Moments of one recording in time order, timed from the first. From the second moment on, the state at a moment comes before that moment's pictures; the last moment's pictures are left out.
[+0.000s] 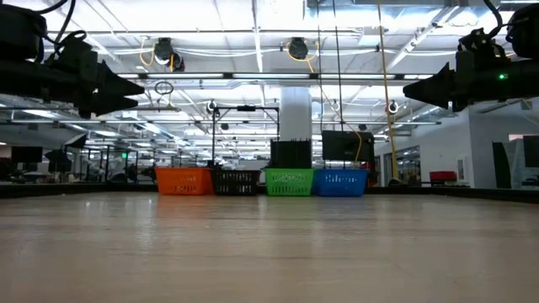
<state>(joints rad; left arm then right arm) 0.65 0.00 0.02 0.04 0.07 -0.09 -0.46 0.01 0.01 0.08 0.08 -0.01</state>
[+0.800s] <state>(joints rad) 0.65 0.01 0.02 0.02 0.07 -0.09 -0.46 0.01 0.01 0.08 0.08 -0.01</state>
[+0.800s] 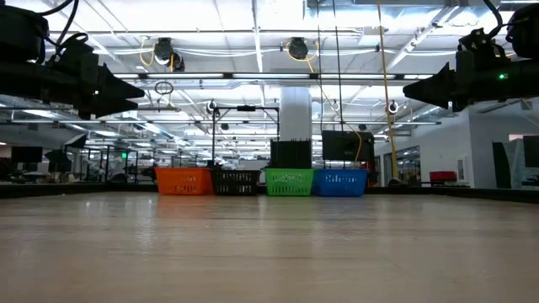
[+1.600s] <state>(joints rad) 0.65 0.01 0.02 0.02 0.07 -0.09 -0.46 0.01 0.01 0.08 0.08 -0.01</state>
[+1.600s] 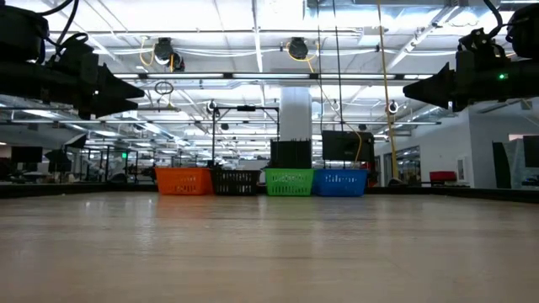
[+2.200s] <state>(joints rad) 0.65 0.01 0.02 0.02 0.07 -0.09 -0.46 0.01 0.01 0.08 0.08 -0.01</state>
